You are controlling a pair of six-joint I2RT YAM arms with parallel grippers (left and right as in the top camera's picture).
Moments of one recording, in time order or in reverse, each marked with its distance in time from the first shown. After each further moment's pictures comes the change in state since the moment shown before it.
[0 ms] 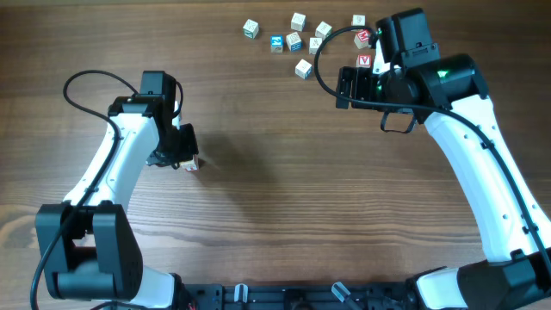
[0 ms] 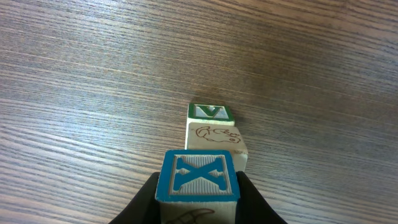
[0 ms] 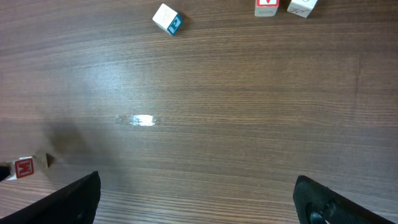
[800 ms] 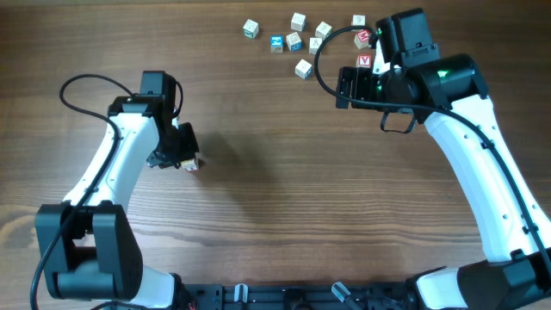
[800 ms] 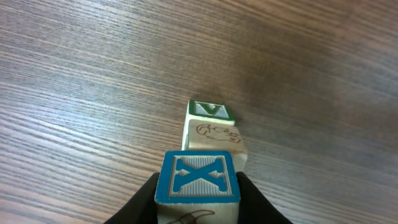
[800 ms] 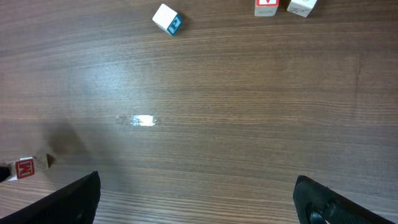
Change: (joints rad) left arm 0.000 0.000 0.001 -0.006 0.006 -0.079; right arm 0.000 0.000 0.000 0.000 0.000 0.004
